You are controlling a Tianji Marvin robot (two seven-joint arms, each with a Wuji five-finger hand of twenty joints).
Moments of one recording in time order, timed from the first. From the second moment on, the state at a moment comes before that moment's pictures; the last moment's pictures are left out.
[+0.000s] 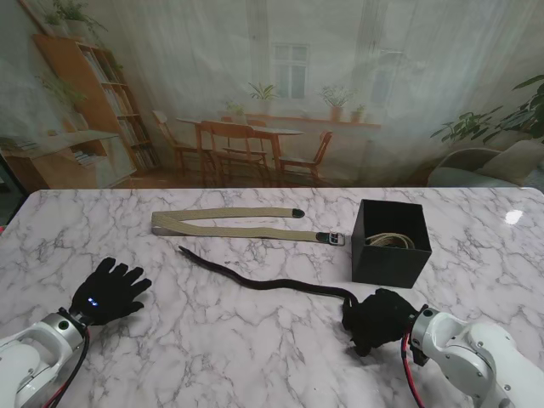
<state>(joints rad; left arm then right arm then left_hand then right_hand) 1.86 -0.96 -1.58 -1.61 1.63 -0.32 0.25 -1.74 -1.00 1.40 -1.62 -1.08 -0.50 0.23 0.94 -0.01 -0.01 0.00 0.50 0.07 0.21 0.43 0.50 0.11 0.20 0.33 0.51 0.17 0.25 0.47 0.11 0.20 0.72 0.47 0.27 -0.45 0.96 -0.12 0.63 -0.04 0.66 0.34 1.28 0.03 0.54 0.38 1.07 0.05 0.40 0.42 0.43 0.36 1.11 0.39</state>
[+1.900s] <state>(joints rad) 1.86 -0.96 -1.59 -1.61 1.62 -0.32 0.25 -1.72 -0.98 1.39 -1.67 -1.08 -0.46 0.39 0.92 0.00 -0.01 0.00 0.50 0.07 0.21 0.43 0.48 0.11 0.20 0.33 0.51 0.17 0.25 0.47 0.10 0.20 0.72 0.47 0.61 -0.63 1.07 -0.19 0.65 -0.51 0.81 0.33 0.81 0.12 0.53 0.45 0.90 0.09 0.41 0.48 0.39 0.37 1.06 0.44</state>
